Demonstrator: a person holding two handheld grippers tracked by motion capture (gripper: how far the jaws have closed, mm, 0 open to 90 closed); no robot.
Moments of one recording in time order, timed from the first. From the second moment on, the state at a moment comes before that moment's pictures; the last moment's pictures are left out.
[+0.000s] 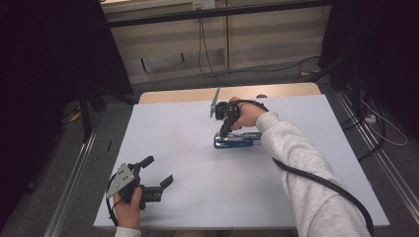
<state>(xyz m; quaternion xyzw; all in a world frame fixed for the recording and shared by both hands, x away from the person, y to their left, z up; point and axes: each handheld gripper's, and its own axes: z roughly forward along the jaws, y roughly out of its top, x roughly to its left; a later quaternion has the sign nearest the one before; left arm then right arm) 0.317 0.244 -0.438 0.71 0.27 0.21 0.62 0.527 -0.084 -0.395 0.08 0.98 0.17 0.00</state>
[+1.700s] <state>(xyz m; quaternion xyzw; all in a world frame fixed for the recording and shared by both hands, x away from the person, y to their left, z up) 0.353 0.199 -0.432 0.74 0.28 0.12 0.60 0.483 -0.183 -0.402 0.26 0.91 0.31 0.05</state>
